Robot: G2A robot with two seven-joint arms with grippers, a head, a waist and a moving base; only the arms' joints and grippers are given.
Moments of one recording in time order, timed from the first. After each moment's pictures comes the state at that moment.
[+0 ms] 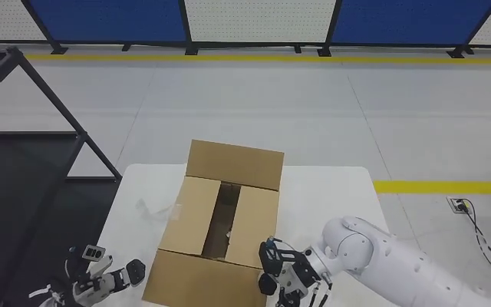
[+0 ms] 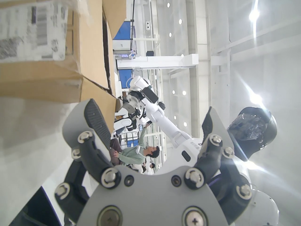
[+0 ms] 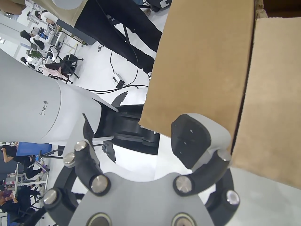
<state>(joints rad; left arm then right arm) 1.46 -0.97 -1.78 -1.45 -0.89 -0.32 -1.31 -0.25 -0.93 0.17 -1.41 0.19 -0.92 0.90</state>
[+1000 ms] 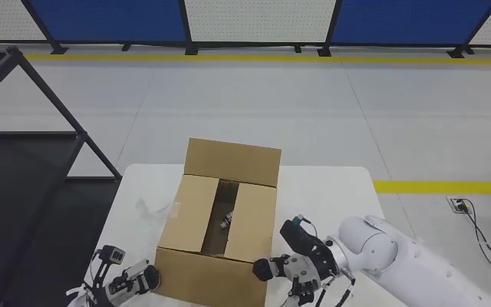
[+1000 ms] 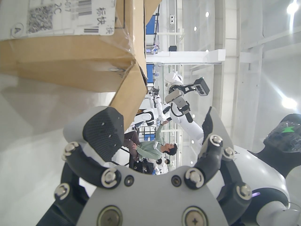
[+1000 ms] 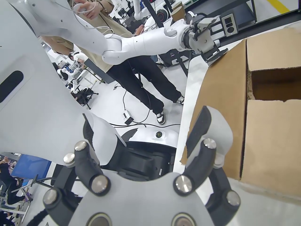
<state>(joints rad) 1.43 -0.99 -1.64 -1.43 -0.64 -0.41 -1.13 -0.36 -0.82 0.37 -1.55 0.35 -1.01 0.81</state>
